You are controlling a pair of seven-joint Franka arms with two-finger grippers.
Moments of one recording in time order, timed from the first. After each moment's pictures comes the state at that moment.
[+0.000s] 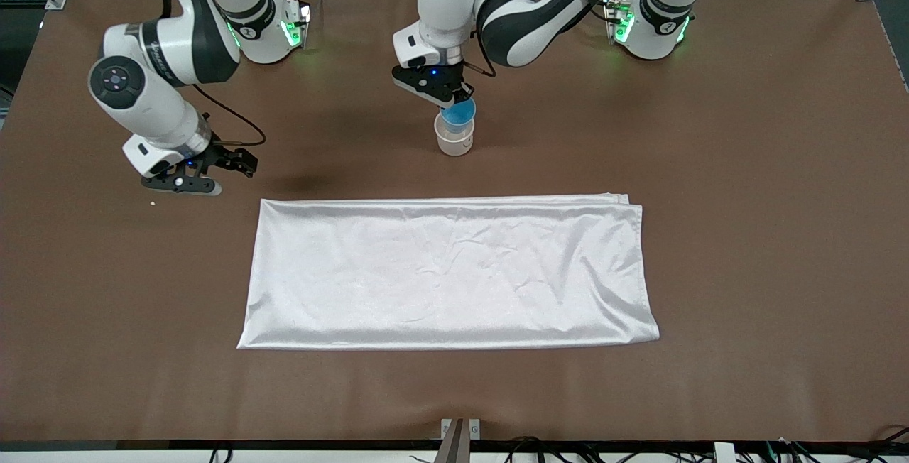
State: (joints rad) left arm -0.33 0.43 -0.82 -1.87 0.35 2.21 -0.80; right arm 0.02 -0.05 0.13 -2.24 -0.08 2.09 0.27
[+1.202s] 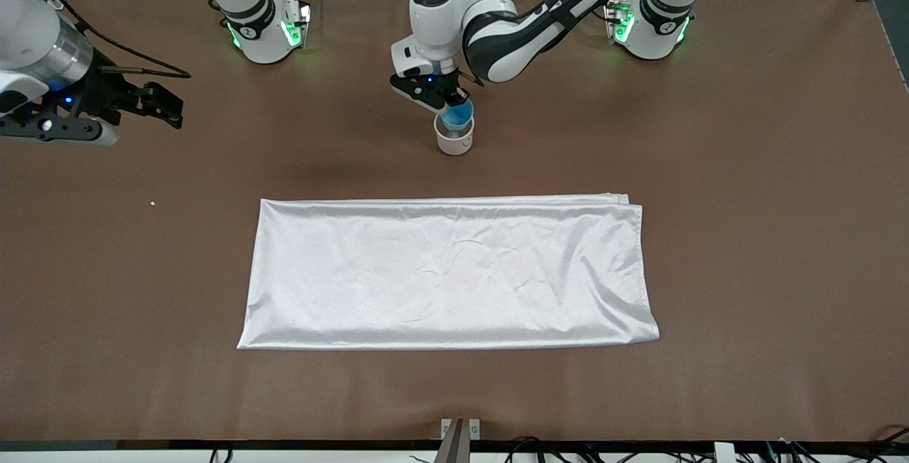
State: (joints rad) left arm -0.36 0.53 -0.82 -1.87 0.42 2.21 -0.82; right arm 0.01 -0.05 0.13 -1.65 -0.04 1.50 0.18
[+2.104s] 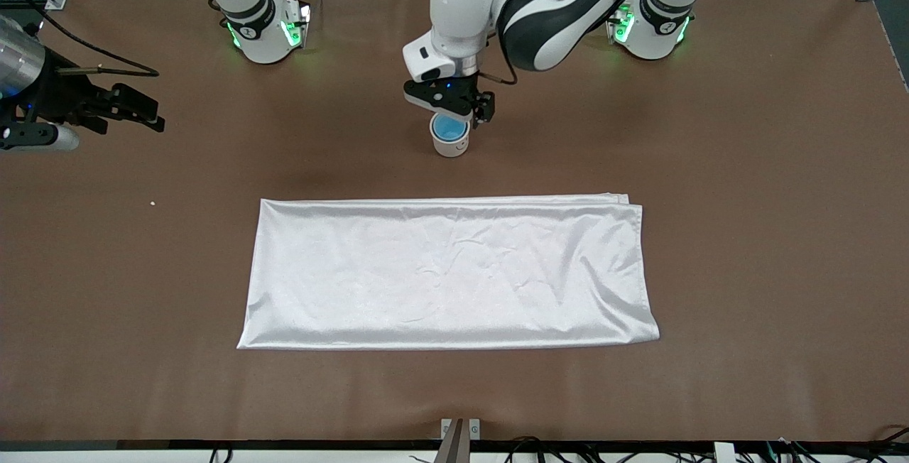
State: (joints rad) left arm -0.25 0.33 -0.80 -1.78 0.31 2.07 -0.76; right arm -0.07 -0.03 0.12 -1.63 0.09 1.50 0.06
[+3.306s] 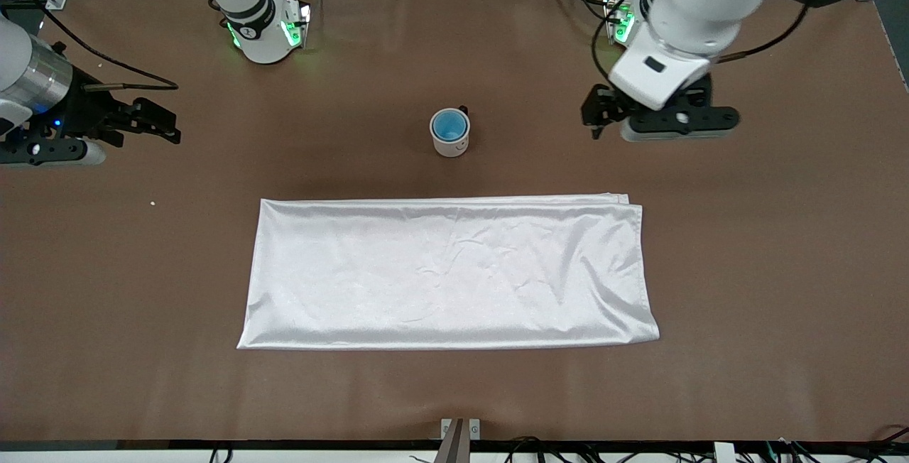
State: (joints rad) left arm -0.24 0.08 -0.24 -1.52 0.05 1.63 -0.52; right arm -0.04 0.00 0.12 -1.63 0.07 1.54 0.07
